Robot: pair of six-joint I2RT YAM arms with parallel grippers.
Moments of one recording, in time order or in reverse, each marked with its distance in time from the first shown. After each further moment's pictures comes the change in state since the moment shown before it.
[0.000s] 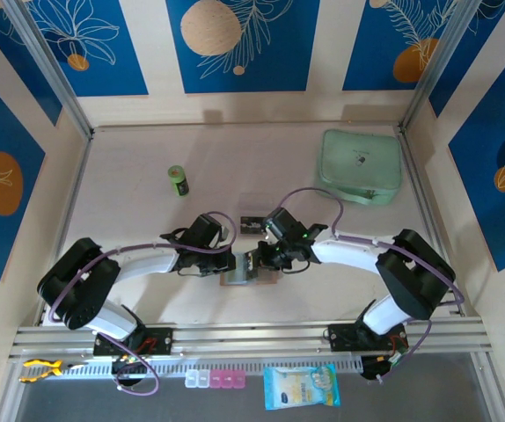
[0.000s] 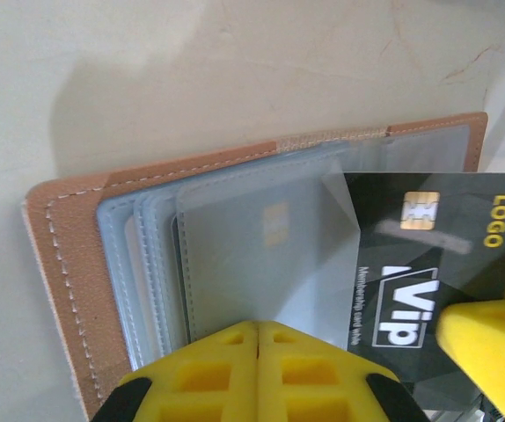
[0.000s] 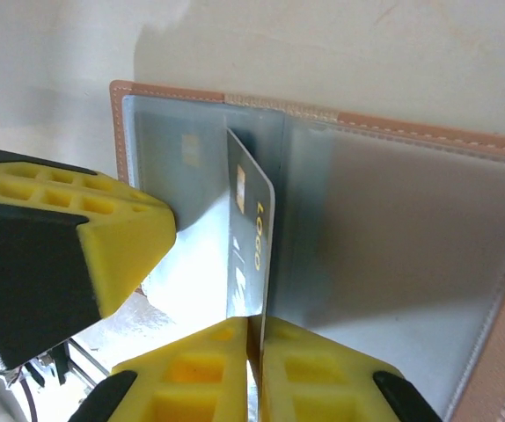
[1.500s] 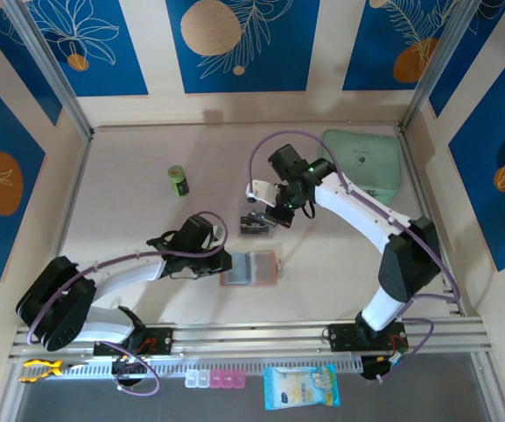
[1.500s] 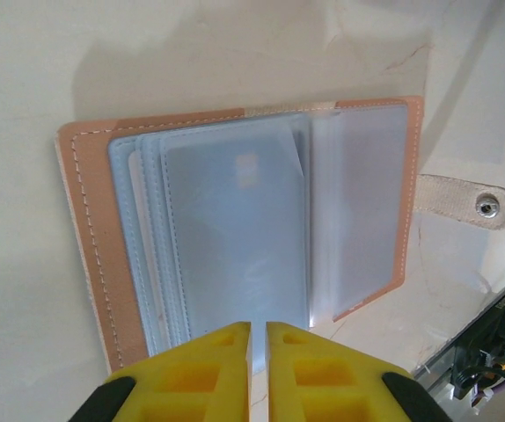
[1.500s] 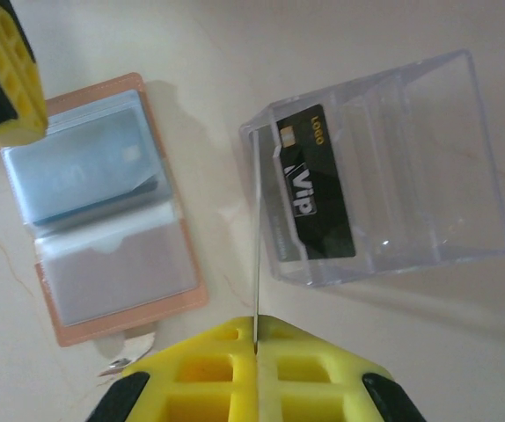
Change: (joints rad) left arm 0.014 -0.170 -0.045 -0.055 -0.002 -0.015; right arm -0.196 0.147 0.674 -0.684 0.114 -1.480
